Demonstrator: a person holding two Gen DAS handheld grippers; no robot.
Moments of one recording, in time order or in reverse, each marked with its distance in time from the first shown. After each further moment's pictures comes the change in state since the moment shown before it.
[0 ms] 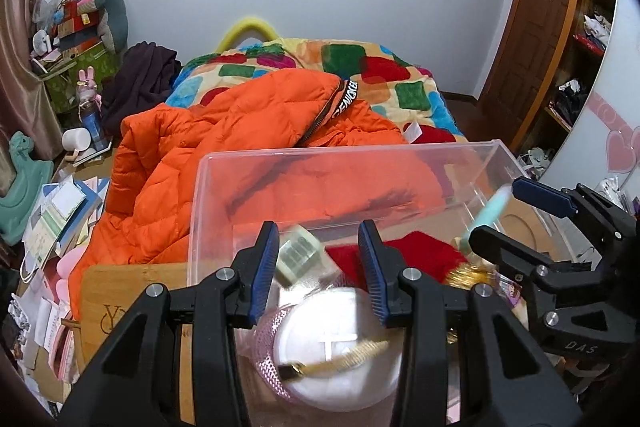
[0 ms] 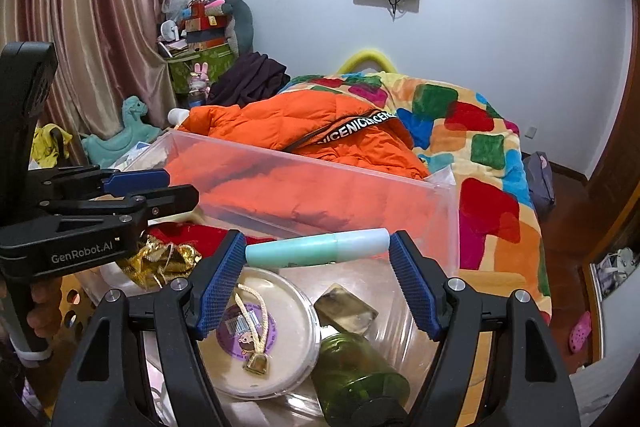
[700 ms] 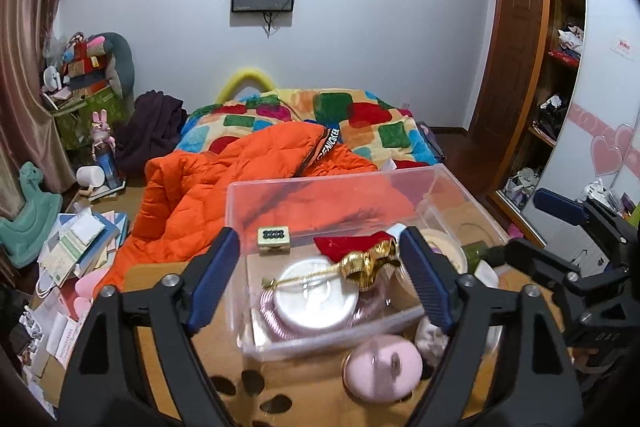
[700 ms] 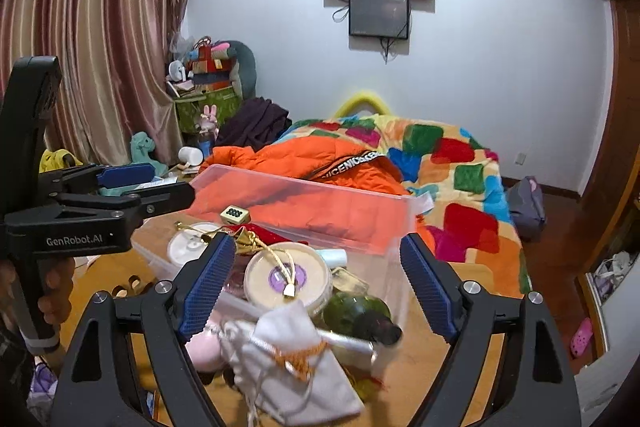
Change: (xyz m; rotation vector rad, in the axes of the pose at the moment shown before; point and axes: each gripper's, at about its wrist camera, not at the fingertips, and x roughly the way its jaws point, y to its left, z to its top) left arm -0.092 -0.016 -0.021 0.047 -0.173 0.006; right arm -0.106 0.012 -0.026 0.035 -0.177 -0.004
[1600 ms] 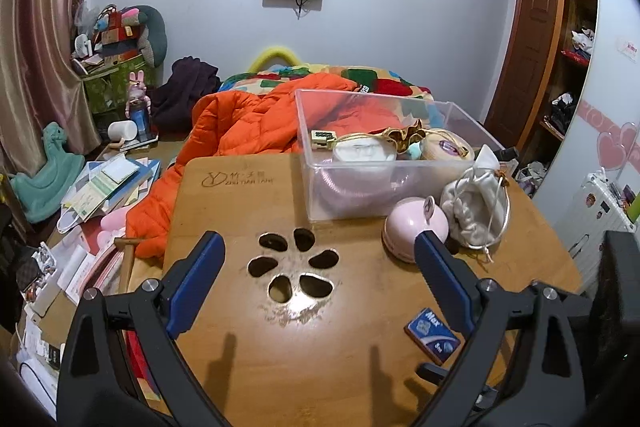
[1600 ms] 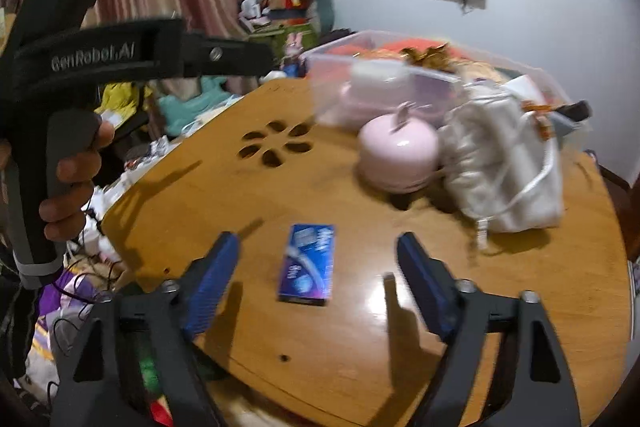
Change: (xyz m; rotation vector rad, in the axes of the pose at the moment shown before) left arm -0.072 0.032 -0.099 -0.074 0.041 0.057; right arm -0.001 0.122 -0.133 -0.118 0.225 0.240
